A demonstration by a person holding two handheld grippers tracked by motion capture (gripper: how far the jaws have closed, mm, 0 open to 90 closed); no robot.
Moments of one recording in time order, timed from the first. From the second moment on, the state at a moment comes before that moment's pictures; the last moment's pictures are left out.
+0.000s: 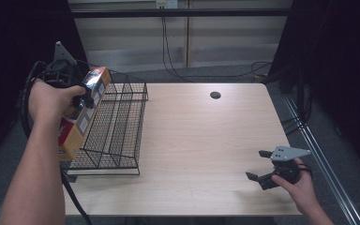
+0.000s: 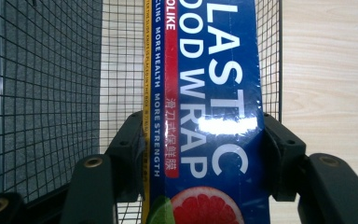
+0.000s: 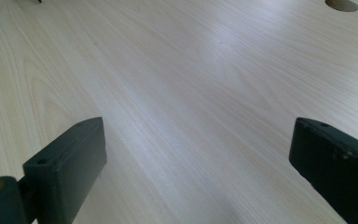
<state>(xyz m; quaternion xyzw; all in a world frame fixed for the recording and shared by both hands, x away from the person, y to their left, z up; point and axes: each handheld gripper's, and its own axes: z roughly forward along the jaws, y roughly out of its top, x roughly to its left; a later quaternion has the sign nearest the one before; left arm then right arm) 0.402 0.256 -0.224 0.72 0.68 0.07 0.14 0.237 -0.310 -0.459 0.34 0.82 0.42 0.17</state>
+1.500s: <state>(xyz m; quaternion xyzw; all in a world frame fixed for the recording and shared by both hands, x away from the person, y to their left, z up) 0.410 0.273 -0.265 0.68 0.72 0.08 0.12 0.238 -0.309 -0.462 0.34 0.83 0.41 0.17</state>
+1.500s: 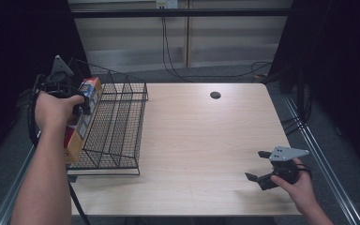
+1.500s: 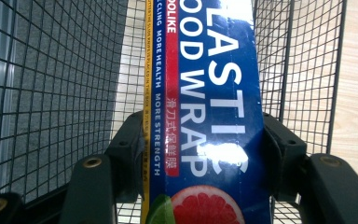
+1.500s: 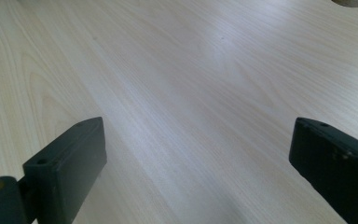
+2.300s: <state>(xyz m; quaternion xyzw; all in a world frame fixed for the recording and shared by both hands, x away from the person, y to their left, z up) 0.414 0.281 -0.281 0.68 0.73 0.07 0.11 0.239 -0.309 -0.464 0.34 0.83 0.41 0.17</state>
